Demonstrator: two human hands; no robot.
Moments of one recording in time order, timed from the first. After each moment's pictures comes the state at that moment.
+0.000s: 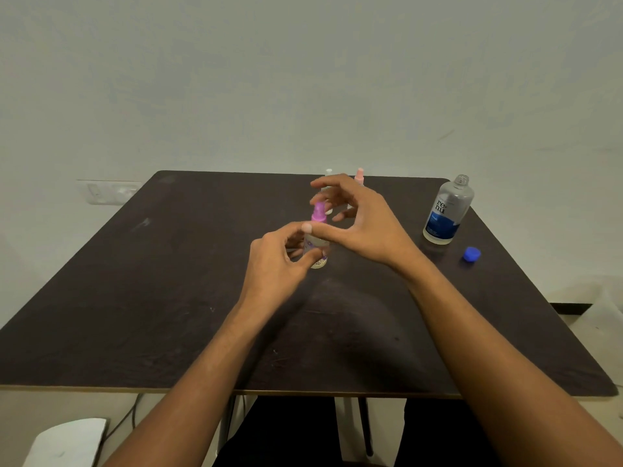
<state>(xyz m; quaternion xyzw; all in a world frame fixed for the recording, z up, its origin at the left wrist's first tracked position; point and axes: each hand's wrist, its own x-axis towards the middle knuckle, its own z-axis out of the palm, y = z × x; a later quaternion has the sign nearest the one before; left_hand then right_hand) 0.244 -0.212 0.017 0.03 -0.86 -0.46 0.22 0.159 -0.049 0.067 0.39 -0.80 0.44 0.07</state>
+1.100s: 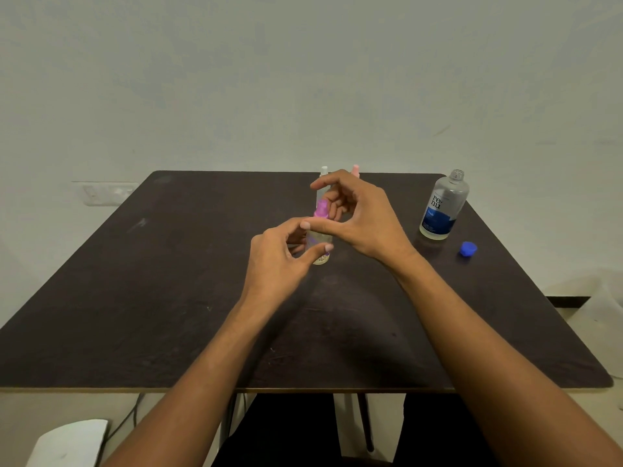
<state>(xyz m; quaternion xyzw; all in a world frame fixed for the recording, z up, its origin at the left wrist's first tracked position) 0.241 -0.203 0.020 0.01 -0.86 -0.46 0.24 0.161 -0.047 0.064 0.36 -0.81 0.46 0.10</state>
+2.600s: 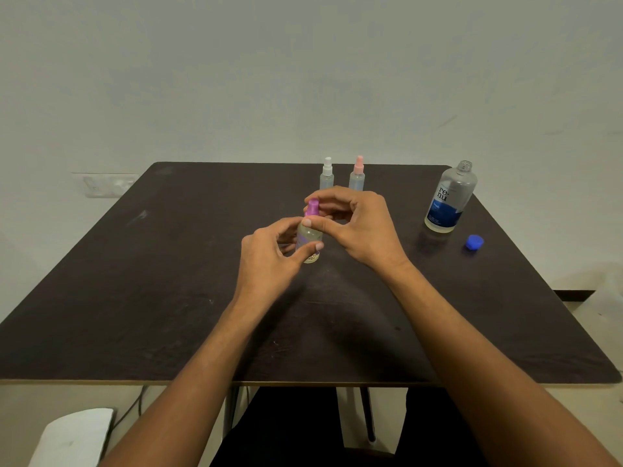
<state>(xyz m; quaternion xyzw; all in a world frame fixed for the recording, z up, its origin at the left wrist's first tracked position) 0.244 -0.217 0.007 0.03 -0.86 -0.45 0.25 0.168 -0.059 0.042 0.33 -0.79 0.51 0.09</state>
